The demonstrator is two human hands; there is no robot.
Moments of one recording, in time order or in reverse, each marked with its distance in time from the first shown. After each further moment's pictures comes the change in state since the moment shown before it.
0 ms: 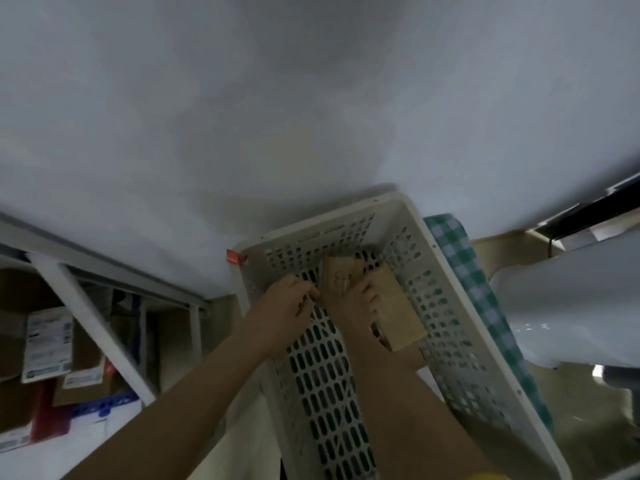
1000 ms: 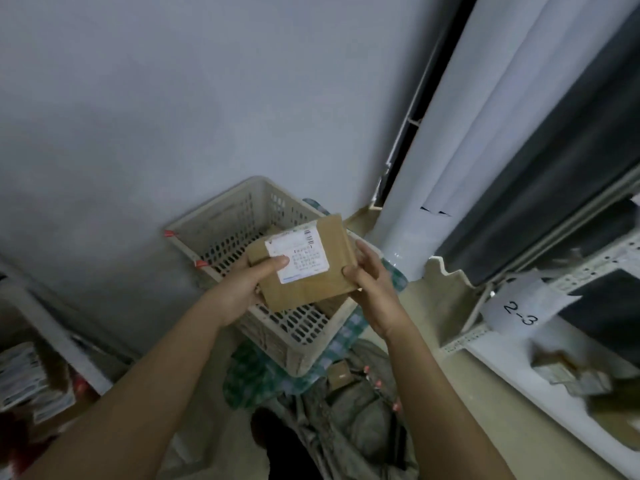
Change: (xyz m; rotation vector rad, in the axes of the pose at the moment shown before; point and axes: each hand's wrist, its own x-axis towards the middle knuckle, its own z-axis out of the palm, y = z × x) left_hand -0.259 0.094 -0.002 -0.969 -0.411 0.011; right_hand -0.358 0.217 -0.035 1.103 0.216 -0.505
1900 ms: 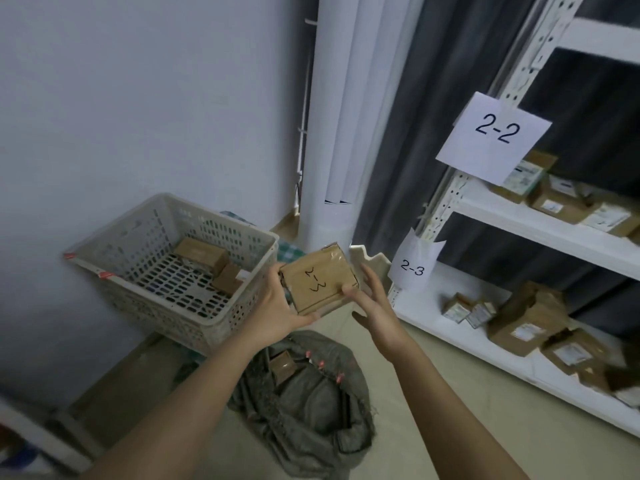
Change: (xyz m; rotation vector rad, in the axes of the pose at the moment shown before) left_hand -0.116 -0.088 0.234 0.824 -0.108 0.438; right_hand -0.231 -0.010 -0.156 -0.157 0.272 -0.029
